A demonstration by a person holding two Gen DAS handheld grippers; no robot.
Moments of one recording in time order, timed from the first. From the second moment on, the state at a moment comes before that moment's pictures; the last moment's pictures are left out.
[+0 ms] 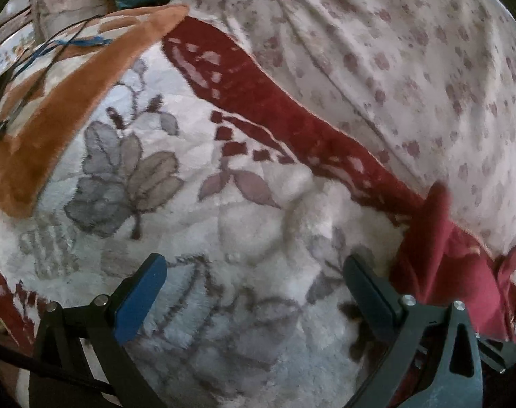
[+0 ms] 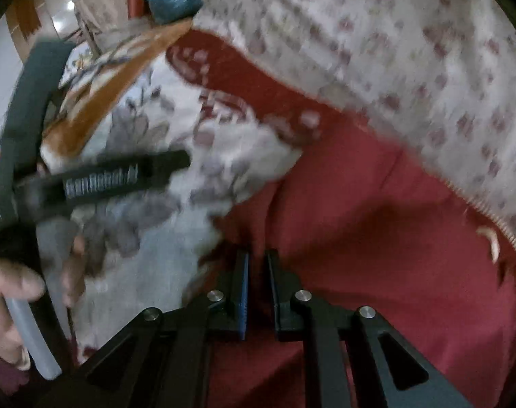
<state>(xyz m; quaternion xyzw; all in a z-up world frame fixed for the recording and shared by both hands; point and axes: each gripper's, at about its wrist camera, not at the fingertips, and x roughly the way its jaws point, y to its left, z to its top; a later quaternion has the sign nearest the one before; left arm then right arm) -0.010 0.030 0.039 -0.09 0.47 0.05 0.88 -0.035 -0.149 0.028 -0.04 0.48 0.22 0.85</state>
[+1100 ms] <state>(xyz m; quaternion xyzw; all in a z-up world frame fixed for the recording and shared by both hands) -0.005 0.011 0.038 -0.05 0.46 0.04 0.88 0.114 -0.170 0.027 0.04 0.47 0.21 0.86</state>
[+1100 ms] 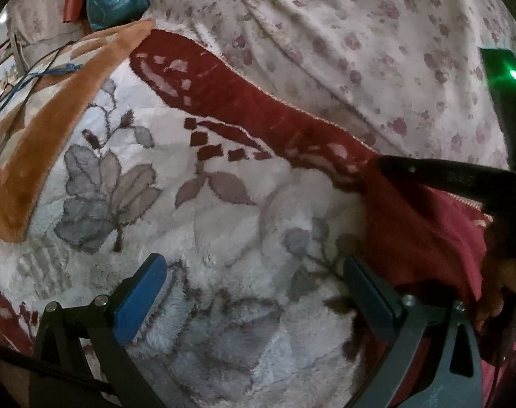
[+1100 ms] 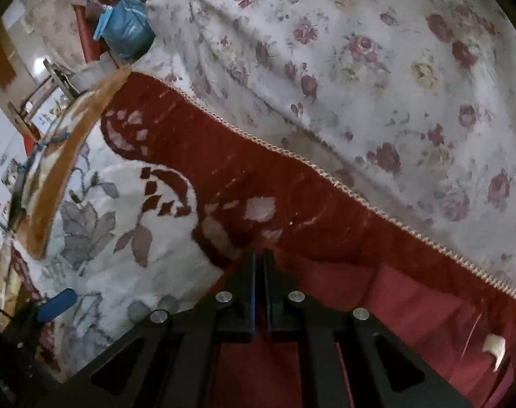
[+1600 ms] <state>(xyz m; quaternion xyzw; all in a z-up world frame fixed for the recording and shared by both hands) -0.011 0.004 0.055 -0.08 0.43 -0.01 0.90 0.011 -0.251 0.088 0.00 0.47 0.15 0.87</state>
